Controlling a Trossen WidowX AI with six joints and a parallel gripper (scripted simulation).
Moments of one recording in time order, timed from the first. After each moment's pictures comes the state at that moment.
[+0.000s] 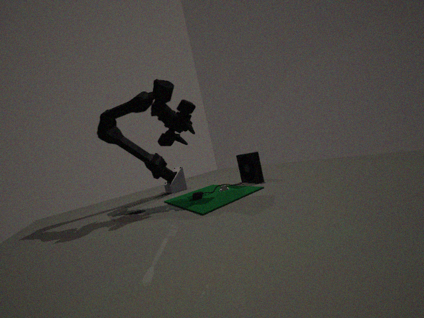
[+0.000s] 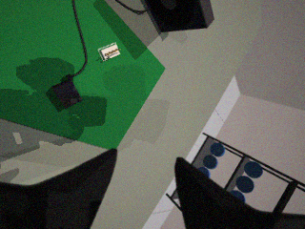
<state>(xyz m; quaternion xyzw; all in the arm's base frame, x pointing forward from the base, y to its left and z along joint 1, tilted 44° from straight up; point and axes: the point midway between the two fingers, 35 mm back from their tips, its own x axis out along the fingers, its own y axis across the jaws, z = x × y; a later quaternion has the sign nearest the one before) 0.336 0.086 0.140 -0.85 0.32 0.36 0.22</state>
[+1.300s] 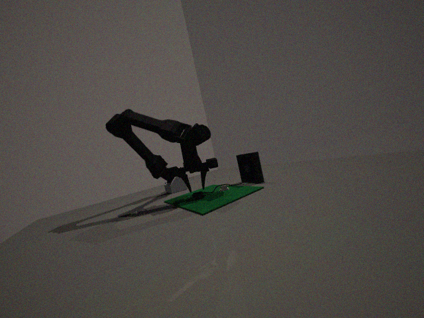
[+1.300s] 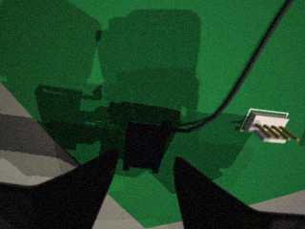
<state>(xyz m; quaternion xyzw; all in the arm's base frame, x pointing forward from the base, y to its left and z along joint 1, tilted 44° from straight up) 0.321 -0.033 0.009 -0.76 0.43 0.47 -0.12</state>
